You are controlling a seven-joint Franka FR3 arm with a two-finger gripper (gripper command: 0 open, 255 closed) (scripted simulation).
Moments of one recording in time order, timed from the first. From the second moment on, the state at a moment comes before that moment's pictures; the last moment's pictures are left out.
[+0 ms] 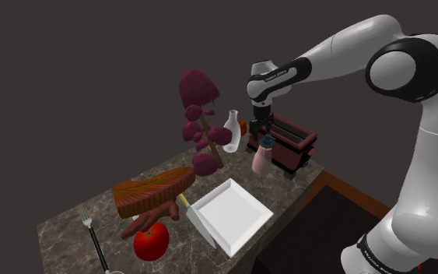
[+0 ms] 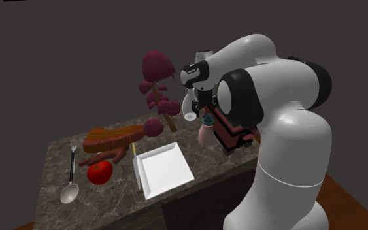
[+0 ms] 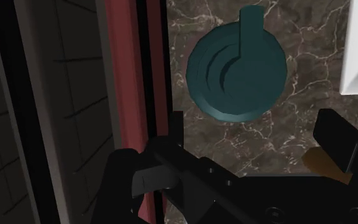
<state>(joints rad) -0.10 0.34 -0.08 -1.87 -0.02 2.00 -0.18</state>
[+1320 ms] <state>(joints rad) -0.11 0.40 -0.08 -1.88 -0.02 2.09 -0.18</state>
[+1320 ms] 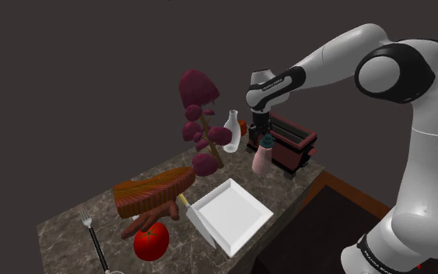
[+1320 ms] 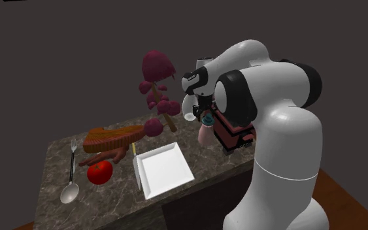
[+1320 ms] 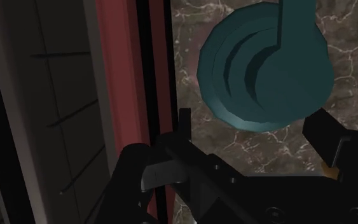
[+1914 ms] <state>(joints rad) -0.11 0.39 -0.08 -1.88 -0.02 2.07 -0.18</state>
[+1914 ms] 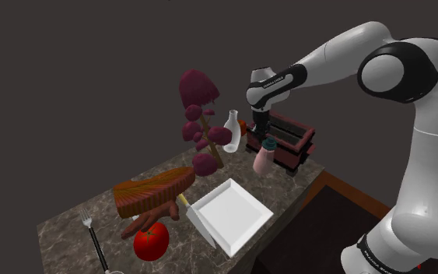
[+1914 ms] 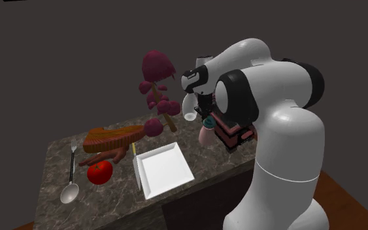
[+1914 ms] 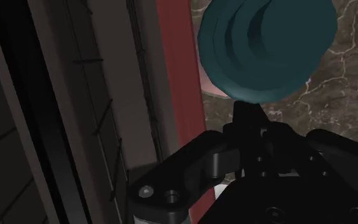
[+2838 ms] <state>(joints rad) -0.10 -0.08 -0.08 -2.39 -0.16 2.40 -0.26</state>
